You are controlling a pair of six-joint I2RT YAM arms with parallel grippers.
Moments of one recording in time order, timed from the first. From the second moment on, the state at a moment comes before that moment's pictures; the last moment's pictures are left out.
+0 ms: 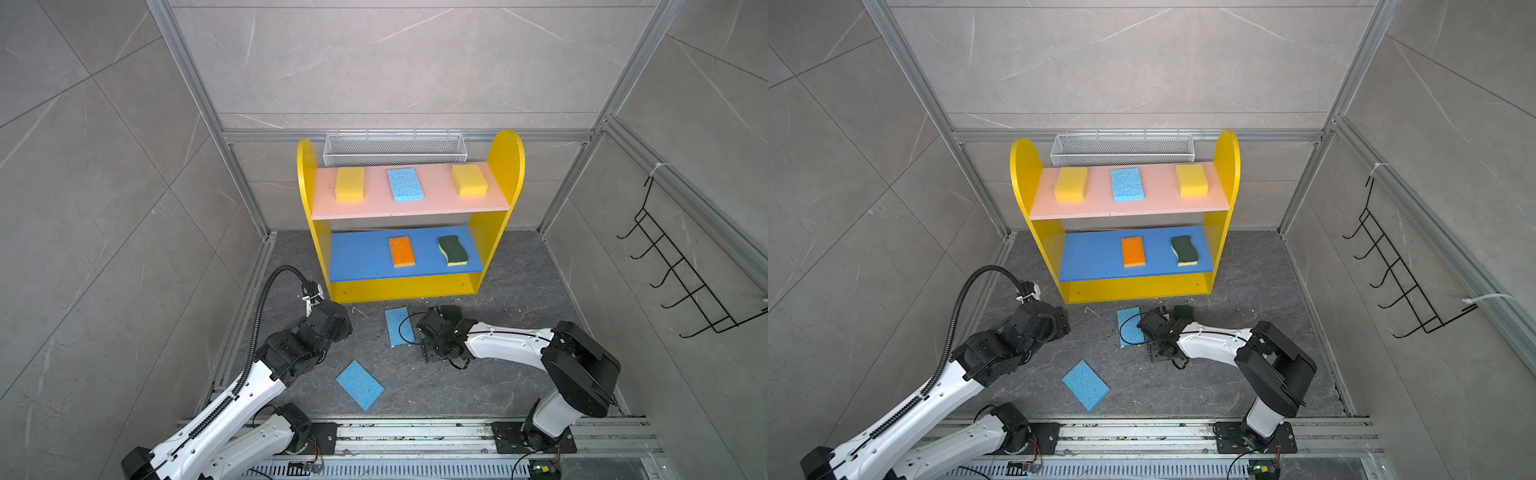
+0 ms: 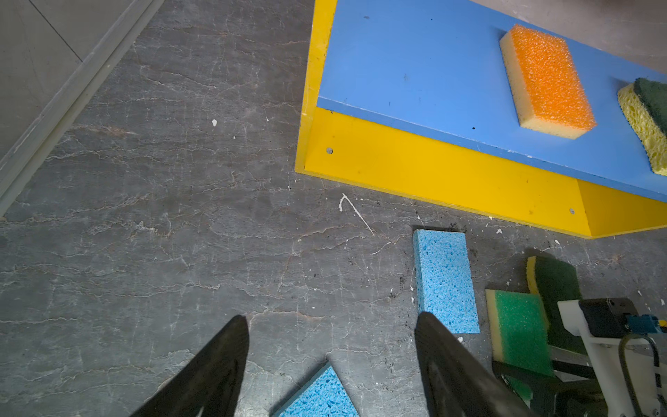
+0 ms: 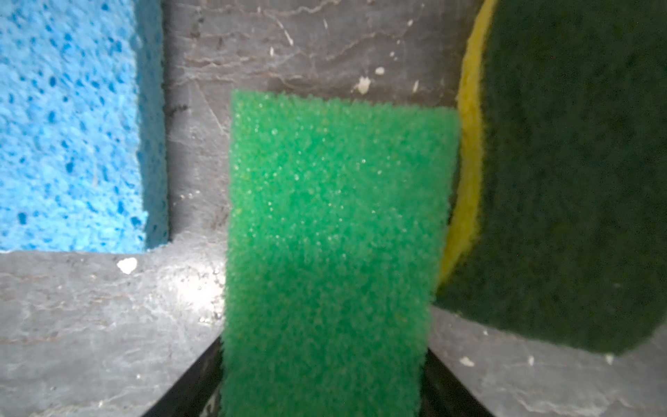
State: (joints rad) left arm -0.71 0.85 0.87 -0.86 -0.50 -0.79; right arm 0.87 1.66 0.88 -0.48 0.20 0.61
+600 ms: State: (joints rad) left arm -0.71 0.68 0.87 -1.05 -0.51 -0.80; right arm 0.93 1.62 1.17 -0.57 0.20 0.64
